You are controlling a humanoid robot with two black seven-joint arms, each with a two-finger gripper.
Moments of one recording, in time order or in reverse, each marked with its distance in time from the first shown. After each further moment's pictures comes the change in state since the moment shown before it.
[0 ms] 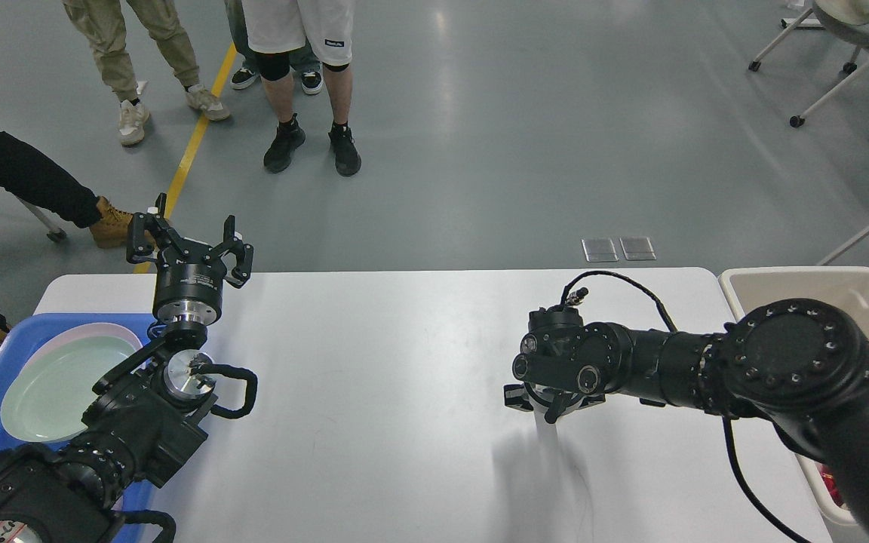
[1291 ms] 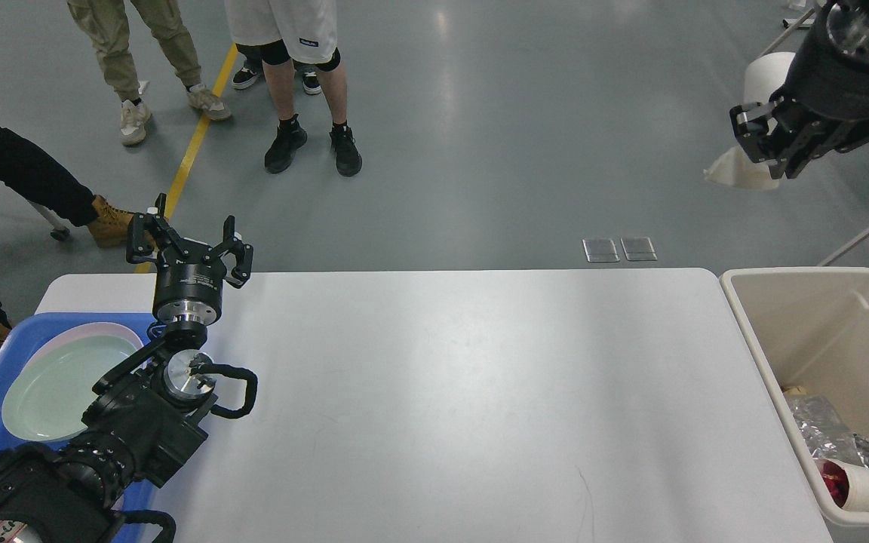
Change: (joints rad) left arm 0.000 0.000 0.000 0.000 0.000 0.001 0.000; right arm 1.119 -0.585 -0.372 0.393 0.366 0.616 0.010
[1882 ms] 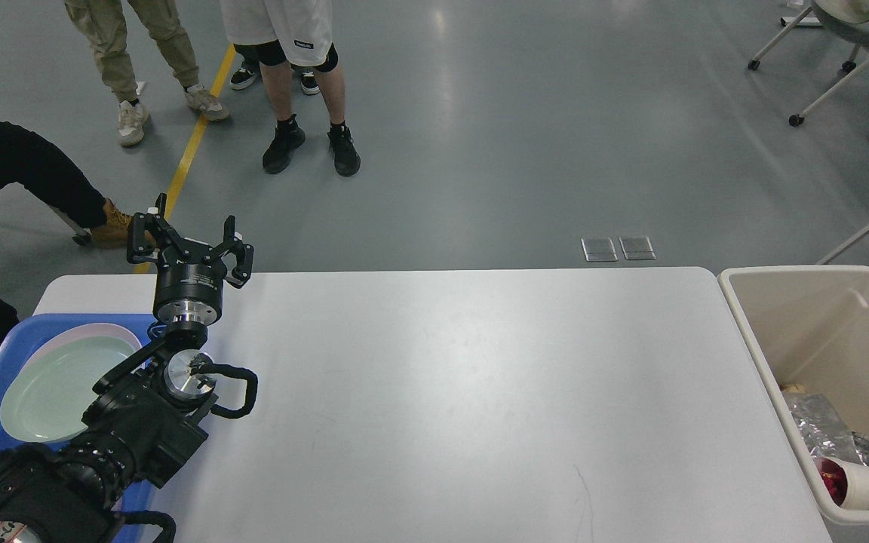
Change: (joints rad) left arm 0.000 0.000 0.000 0.000 0.000 -0.001 0.000; right arm -0.386 -0.129 -0.182 -0.660 -0.020 0.000 -0.003
